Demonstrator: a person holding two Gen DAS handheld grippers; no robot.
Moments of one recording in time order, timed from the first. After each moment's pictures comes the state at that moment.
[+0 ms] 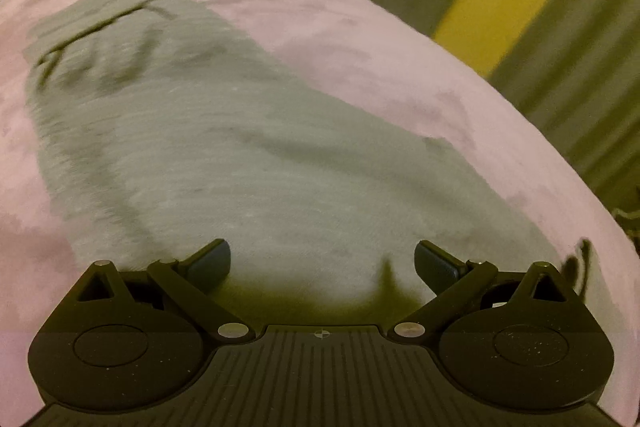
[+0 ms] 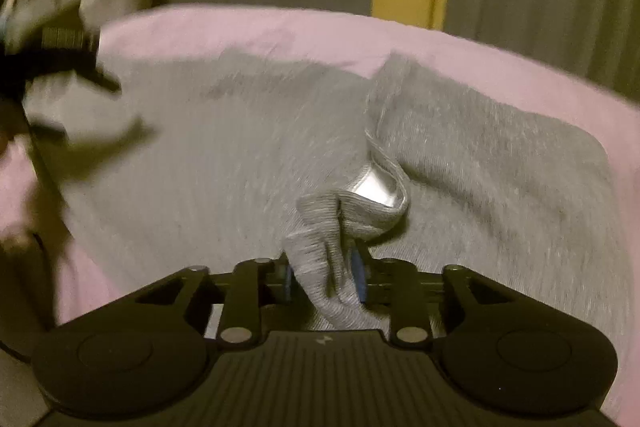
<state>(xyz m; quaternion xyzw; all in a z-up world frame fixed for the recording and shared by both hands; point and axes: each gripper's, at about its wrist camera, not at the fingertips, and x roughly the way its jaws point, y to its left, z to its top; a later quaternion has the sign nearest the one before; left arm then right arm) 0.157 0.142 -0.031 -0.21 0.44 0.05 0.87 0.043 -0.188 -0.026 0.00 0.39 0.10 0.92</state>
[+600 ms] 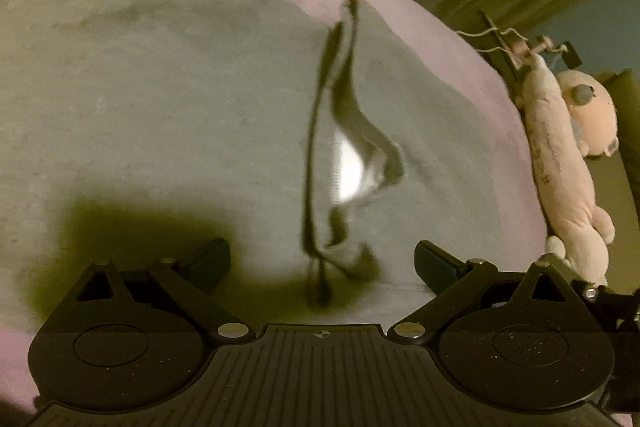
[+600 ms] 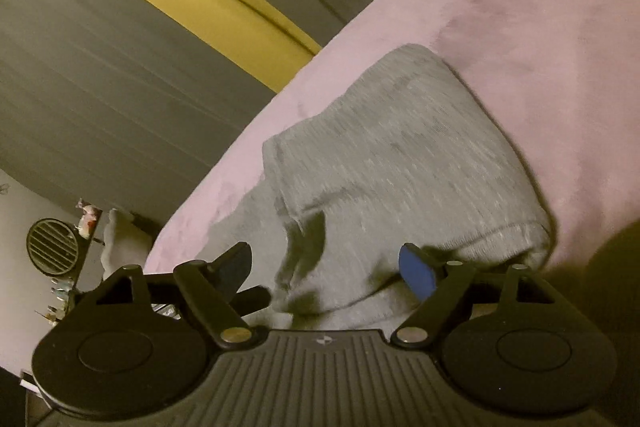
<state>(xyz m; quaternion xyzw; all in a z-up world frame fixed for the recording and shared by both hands) 0.134 -0.008 -0.058 -0.19 0.54 -0.27 0.78 -0.065 -0.295 -0.001 0.42 0.31 0.00 0.85</state>
